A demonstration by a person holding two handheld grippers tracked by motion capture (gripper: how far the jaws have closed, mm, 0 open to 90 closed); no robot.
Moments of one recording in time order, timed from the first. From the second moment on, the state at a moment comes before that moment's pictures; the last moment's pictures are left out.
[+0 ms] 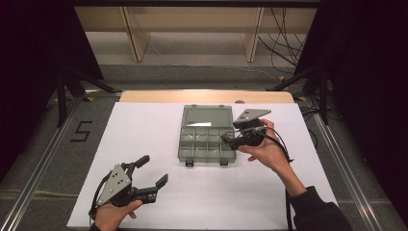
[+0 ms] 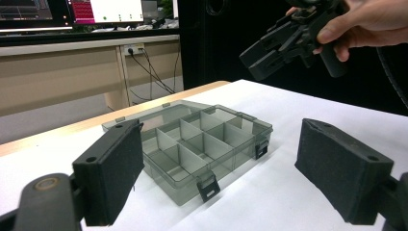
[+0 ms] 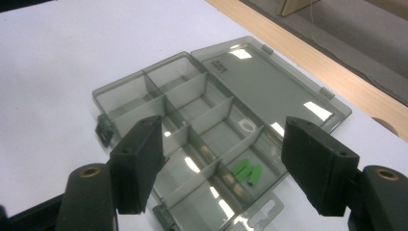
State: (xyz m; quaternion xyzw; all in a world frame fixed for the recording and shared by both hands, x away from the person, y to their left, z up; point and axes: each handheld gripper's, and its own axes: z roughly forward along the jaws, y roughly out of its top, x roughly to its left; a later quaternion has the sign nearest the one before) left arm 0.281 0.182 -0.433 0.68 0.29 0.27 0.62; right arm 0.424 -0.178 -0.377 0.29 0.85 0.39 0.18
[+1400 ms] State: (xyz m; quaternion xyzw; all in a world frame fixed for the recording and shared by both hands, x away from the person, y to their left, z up) left arm 0.280 0.182 -0.433 0.68 0.29 0.27 0.62; right arm 0.356 -0.194 -0.406 0.29 0.80 0.51 0.15
